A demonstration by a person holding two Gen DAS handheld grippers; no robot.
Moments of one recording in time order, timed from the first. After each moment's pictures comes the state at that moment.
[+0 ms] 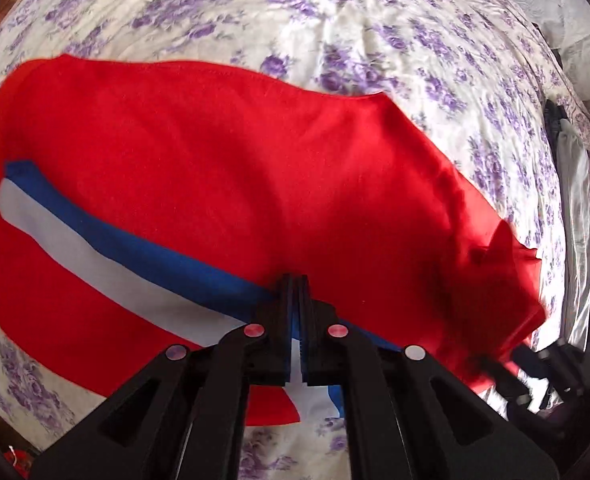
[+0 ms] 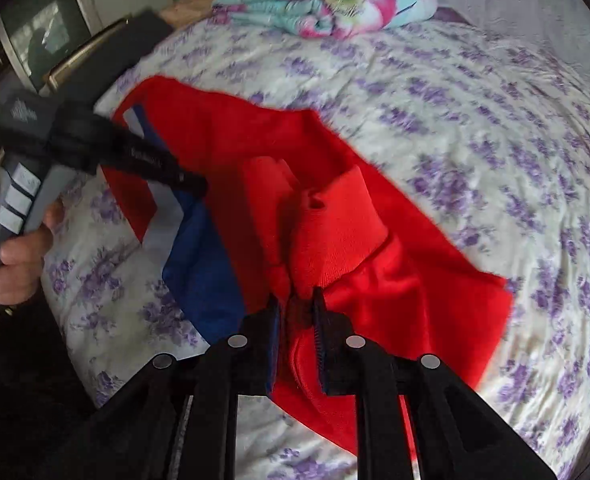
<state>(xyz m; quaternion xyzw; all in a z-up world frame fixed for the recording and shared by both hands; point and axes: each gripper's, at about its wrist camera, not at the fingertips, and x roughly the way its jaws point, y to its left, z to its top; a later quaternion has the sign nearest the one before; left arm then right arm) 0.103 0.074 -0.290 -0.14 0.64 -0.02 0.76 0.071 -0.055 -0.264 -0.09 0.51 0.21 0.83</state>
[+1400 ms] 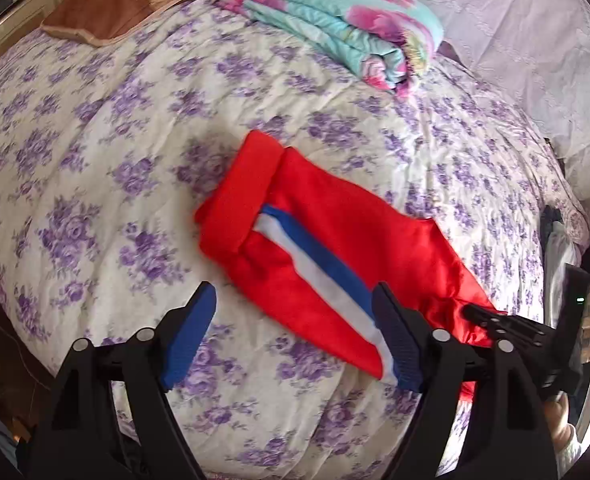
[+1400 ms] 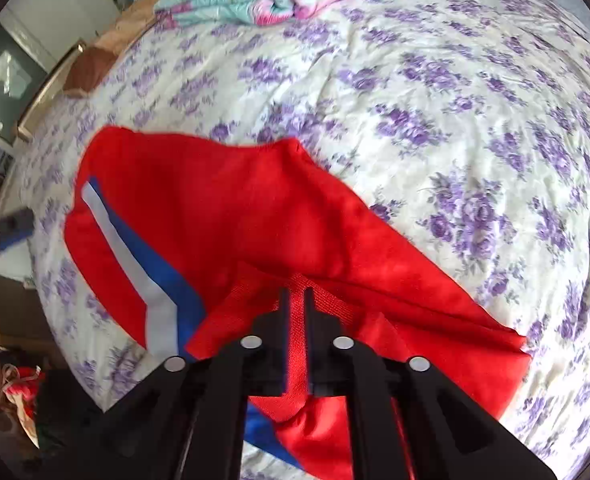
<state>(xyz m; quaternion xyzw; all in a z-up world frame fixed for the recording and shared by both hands) 0.026 0.195 -0.198 -0.21 0.54 0.09 0.81 0.151 -0.058 -0.223 0.03 0.56 0.17 0.81</state>
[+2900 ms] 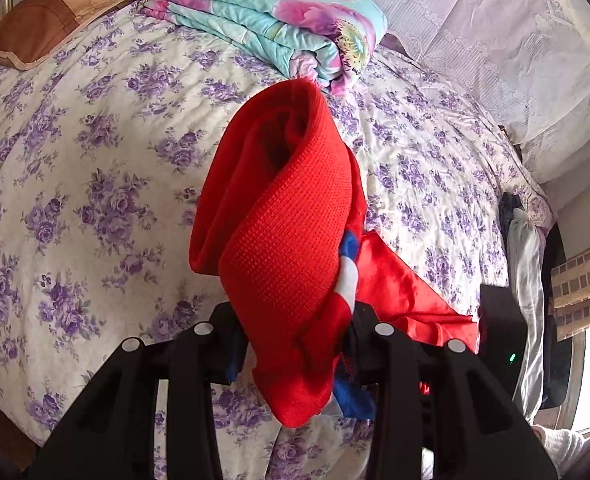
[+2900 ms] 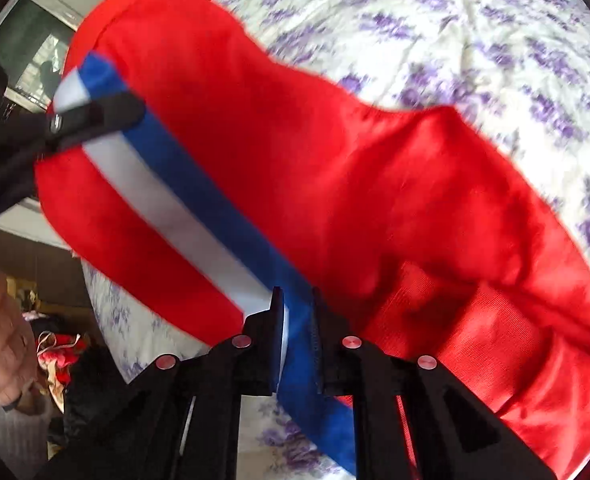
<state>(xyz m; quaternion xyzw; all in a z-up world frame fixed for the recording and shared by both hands) 0.064 0.159 -0.199 -0.22 0.51 -0.02 0.83 0.159 0.022 -0.255 0.04 0.58 0.27 0.77</state>
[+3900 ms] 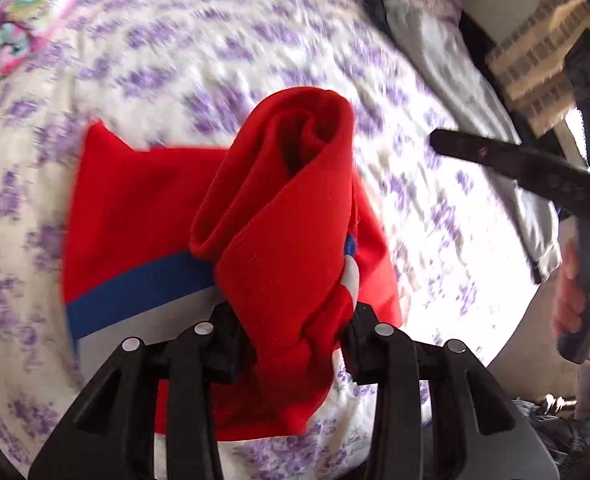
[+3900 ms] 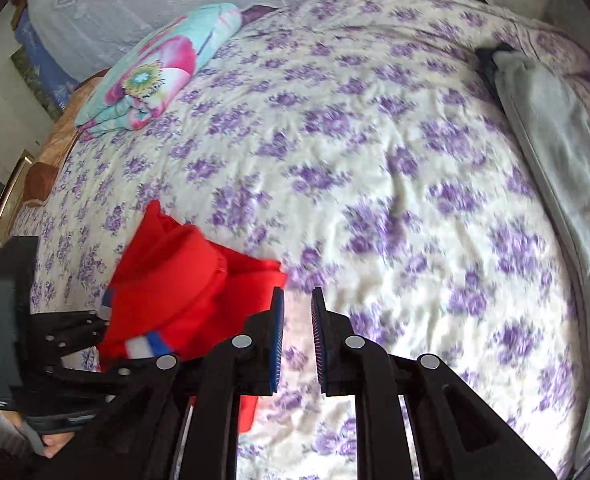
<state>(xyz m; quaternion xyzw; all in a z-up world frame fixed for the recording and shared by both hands) 0.065 -0.112 -0.263 0.02 0.62 -0.26 0.74 0.065 -0.248 -0.212 0.15 0.51 0.02 0.85</state>
